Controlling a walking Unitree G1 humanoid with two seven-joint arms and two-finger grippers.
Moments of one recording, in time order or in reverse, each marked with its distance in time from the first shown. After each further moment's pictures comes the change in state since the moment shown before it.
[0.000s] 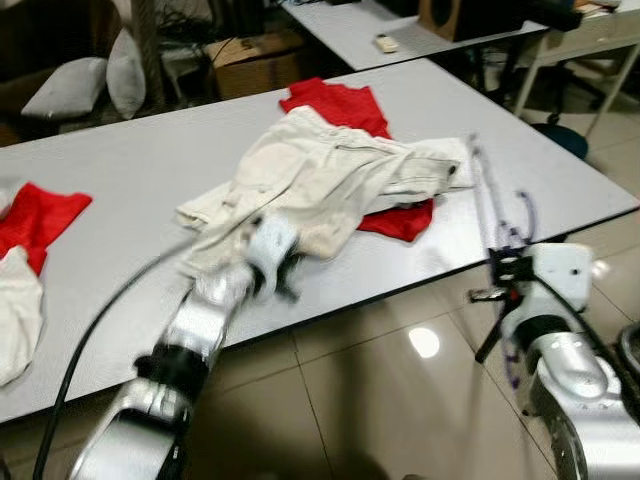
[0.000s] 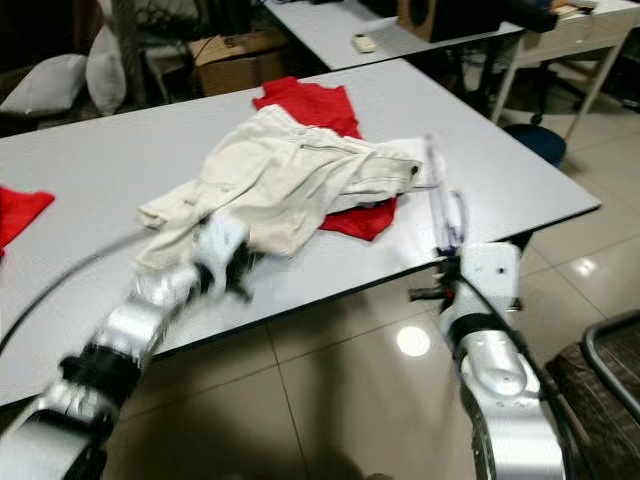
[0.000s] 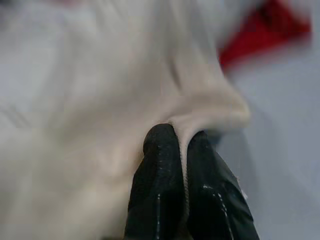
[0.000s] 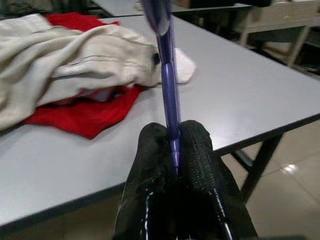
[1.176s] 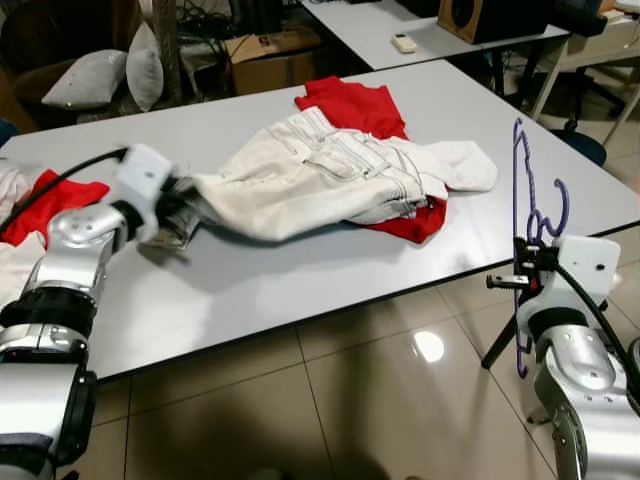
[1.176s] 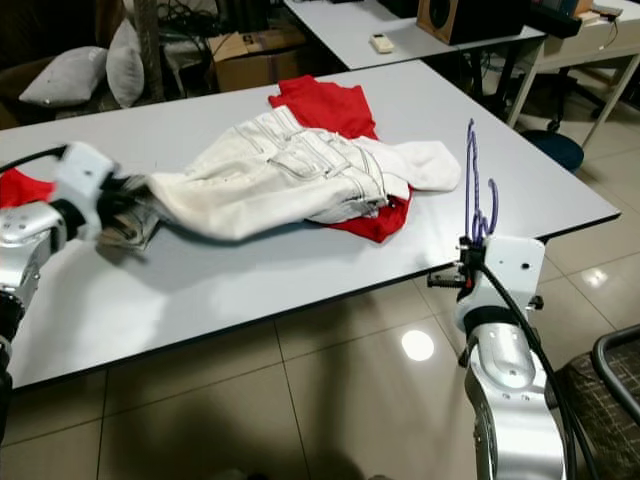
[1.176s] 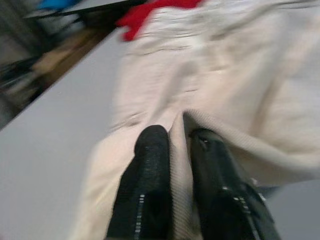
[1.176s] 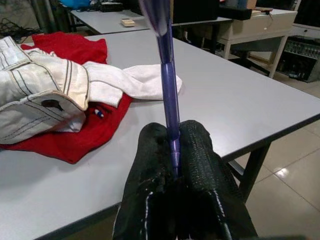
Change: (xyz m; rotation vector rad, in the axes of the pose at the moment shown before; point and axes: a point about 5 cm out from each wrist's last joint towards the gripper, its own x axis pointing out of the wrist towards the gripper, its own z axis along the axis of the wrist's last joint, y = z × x) left arm -0.075 0.124 0.003 0.125 0.054 0.079; right arm 0.005 -0.008 0.001 0.038 -0.030 -0.092
